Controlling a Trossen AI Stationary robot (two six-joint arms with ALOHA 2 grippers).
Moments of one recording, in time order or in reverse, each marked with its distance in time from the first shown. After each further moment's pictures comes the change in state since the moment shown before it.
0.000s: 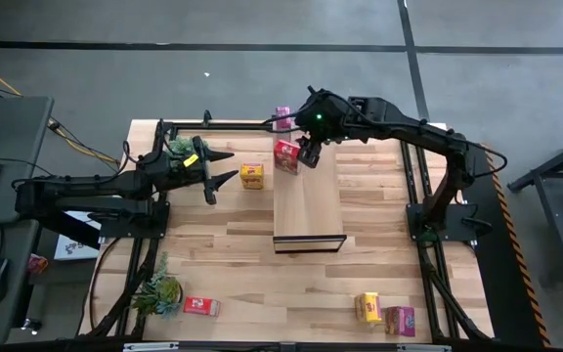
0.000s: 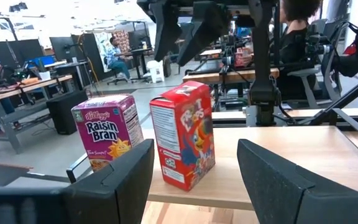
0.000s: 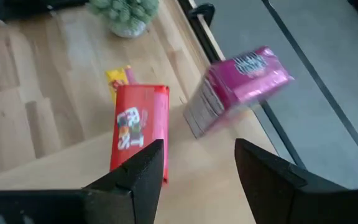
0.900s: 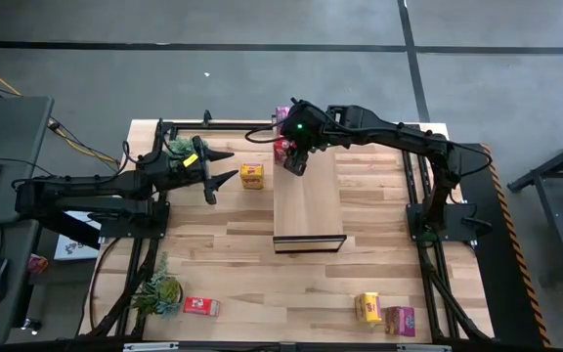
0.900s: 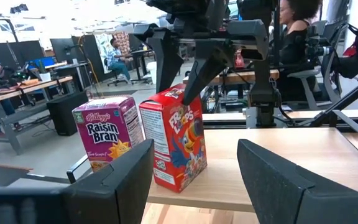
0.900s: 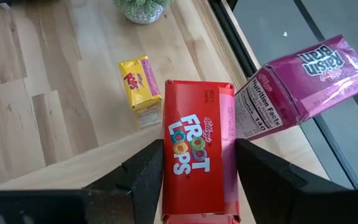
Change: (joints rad) left arm 0.000 0.000 0.000 0.006 0.000 0.000; right arm 0.024 0.109 0.000 0.060 -0.043 0.019
